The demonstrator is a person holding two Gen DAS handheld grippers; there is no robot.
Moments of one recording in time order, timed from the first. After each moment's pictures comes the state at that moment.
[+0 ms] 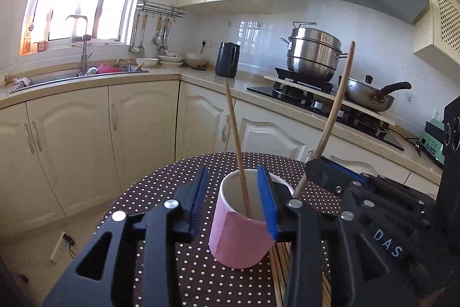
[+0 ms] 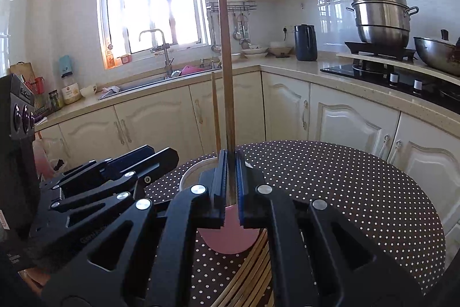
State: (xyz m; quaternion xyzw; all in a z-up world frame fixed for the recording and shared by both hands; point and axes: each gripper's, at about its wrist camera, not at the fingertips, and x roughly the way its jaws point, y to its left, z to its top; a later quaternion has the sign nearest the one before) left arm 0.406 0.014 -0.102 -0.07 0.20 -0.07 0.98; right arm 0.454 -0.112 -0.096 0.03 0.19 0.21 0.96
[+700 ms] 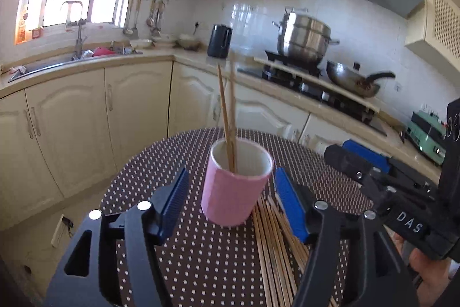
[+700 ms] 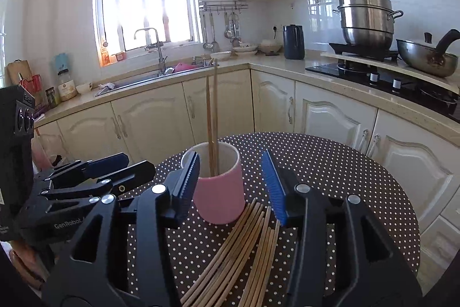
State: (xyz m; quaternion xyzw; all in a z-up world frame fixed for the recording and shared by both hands) left arm 0.363 0.018 -0.091 -0.07 0.27 -0.11 0.96; right arm 0.403 -0.139 -0.075 0.02 0.21 0.19 0.96
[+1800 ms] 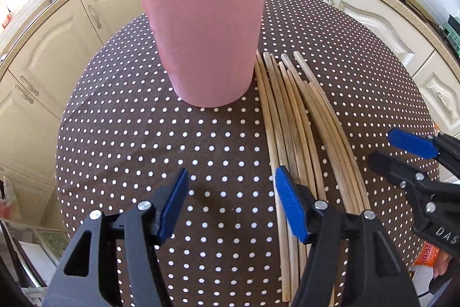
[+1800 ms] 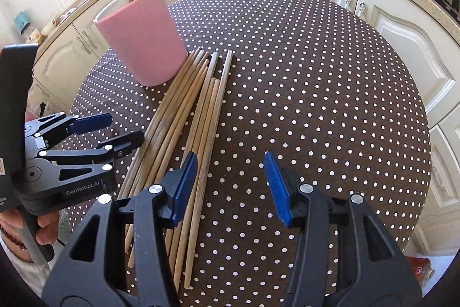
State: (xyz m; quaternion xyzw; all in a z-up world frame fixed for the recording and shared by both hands) left arm 0.414 -0.056 -0.197 0.04 0.53 -0.07 0.84; right arm 0.427 -0.185 -0.183 0.02 0.50 0.14 0.85
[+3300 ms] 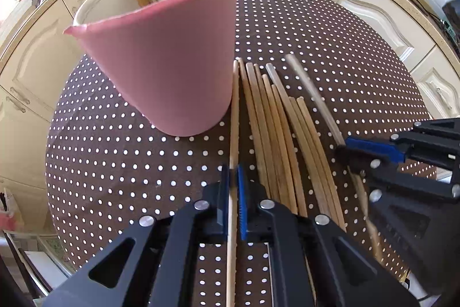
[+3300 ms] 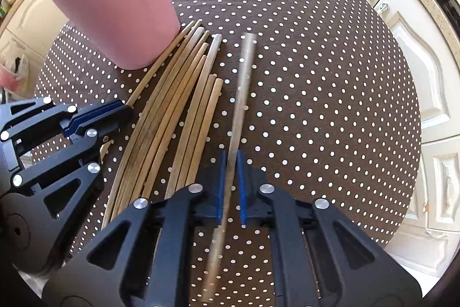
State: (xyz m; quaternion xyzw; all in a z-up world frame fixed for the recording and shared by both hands) left arm 0.468 -0.085 -0.195 0.05 0.56 -0.09 0.82; right arm 0.522 -0.132 -0.202 -0.09 0.61 0.12 0.78
